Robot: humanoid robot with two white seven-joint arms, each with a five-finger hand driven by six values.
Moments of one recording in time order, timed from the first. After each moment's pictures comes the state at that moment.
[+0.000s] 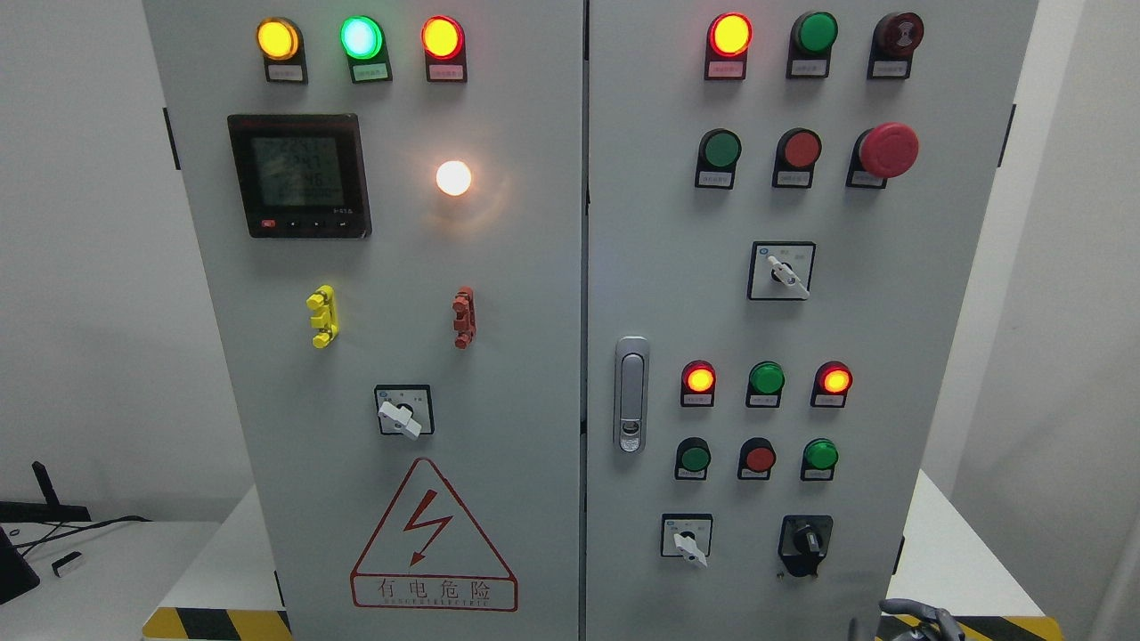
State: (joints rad) left arm -0.04 -0.09 0.08 0.06 0.00 -0.16 0.06; right arm 0.01 0.00 -0.02 -1.89 0.19 0.26 -0.26
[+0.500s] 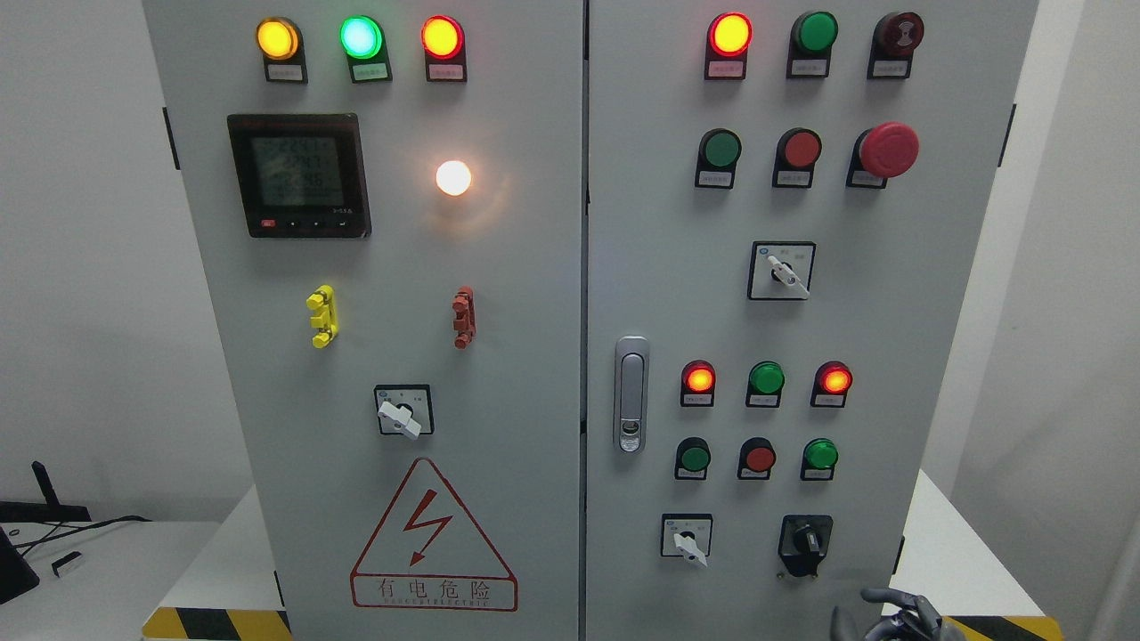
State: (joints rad) left arm -0.04 -0.09 0.08 0.06 0.00 -0.16 0.06; right arm -0.06 0.00 -0.01 -1.84 0.18 0.28 -0.26
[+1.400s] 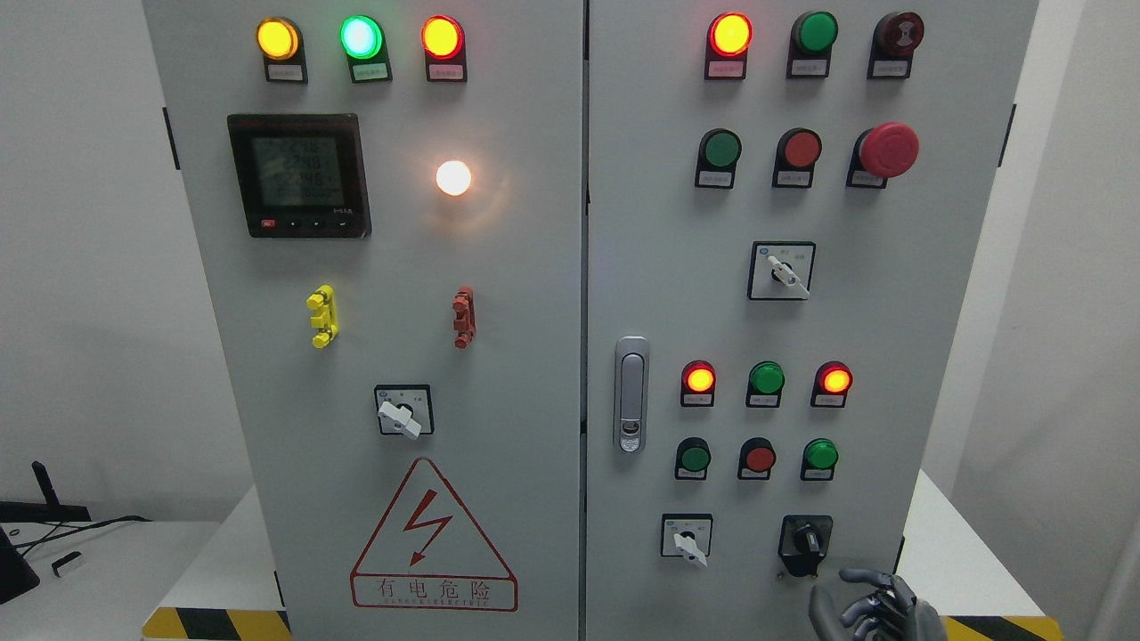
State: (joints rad) left arm -0.04 -0.09 0.08 0.06 0.00 -0.16 0.06; right arm -0.12 0.03 0.00 -1.78 0.18 0.28 -0.26
